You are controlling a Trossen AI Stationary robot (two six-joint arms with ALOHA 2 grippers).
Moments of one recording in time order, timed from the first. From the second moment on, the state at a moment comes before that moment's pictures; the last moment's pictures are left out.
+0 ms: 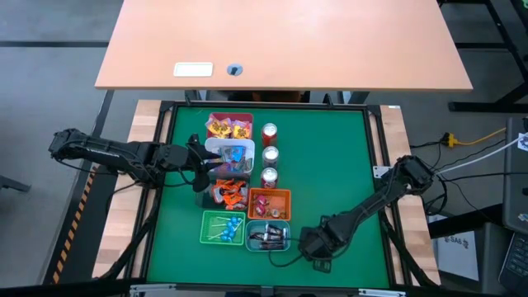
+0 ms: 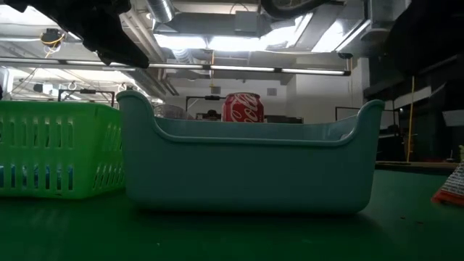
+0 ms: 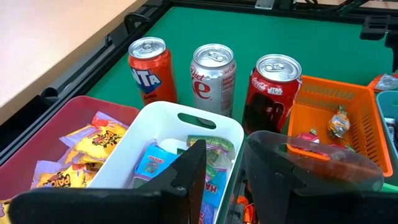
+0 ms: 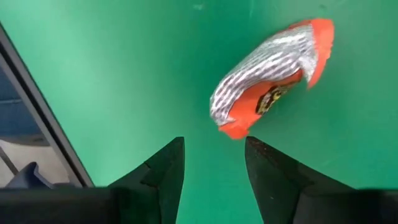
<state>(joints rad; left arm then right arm) -0.10 0.79 0.57 -0.32 -0.40 -0.21 0.64 1.87 1.25 -0.81 -0.24 0.89</state>
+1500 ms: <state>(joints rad) -0.10 0.79 0.57 -0.30 -0.40 -0.21 0.63 1.93 1.25 -0.77 -0.06 1.02</state>
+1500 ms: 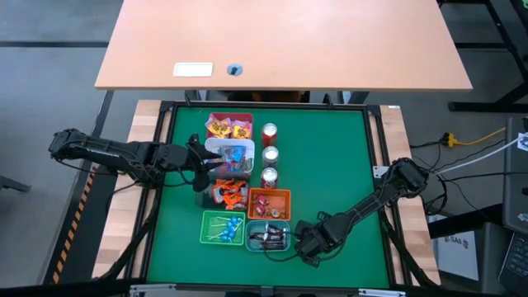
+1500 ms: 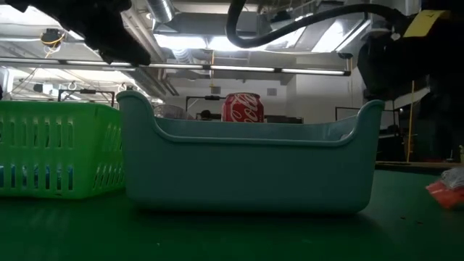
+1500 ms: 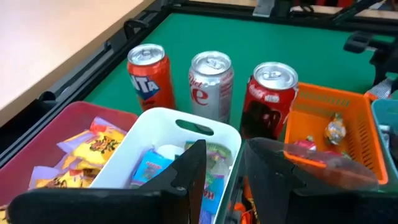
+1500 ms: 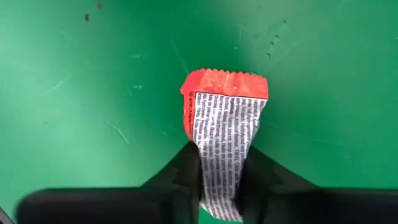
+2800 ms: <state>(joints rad) -0.13 0.88 0.57 -0.04 -0.06 -0.02 0.17 2.00 1.69 -0.48 0.04 0.00</state>
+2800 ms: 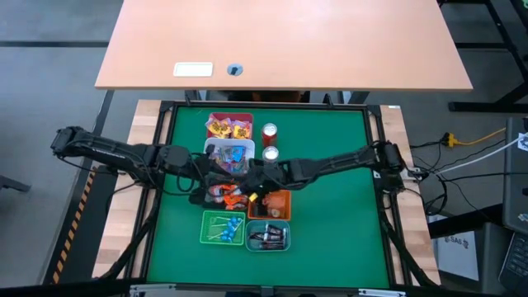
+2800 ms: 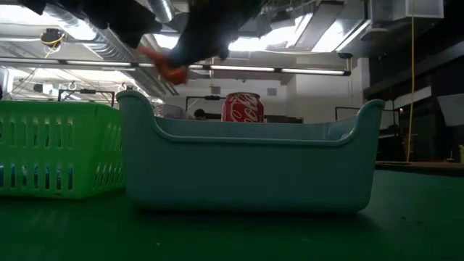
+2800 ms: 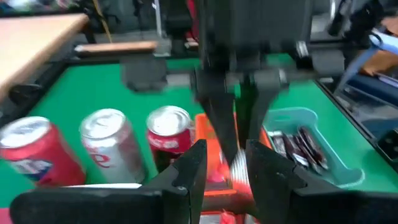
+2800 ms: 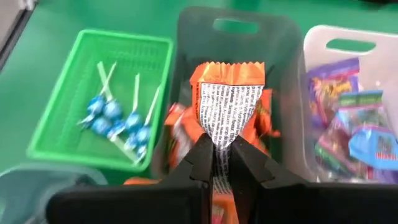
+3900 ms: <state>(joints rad) -0.13 0.01 0.36 -0.40 -0.29 0.01 0.12 2.04 1.79 -0.44 0.03 -0.01</state>
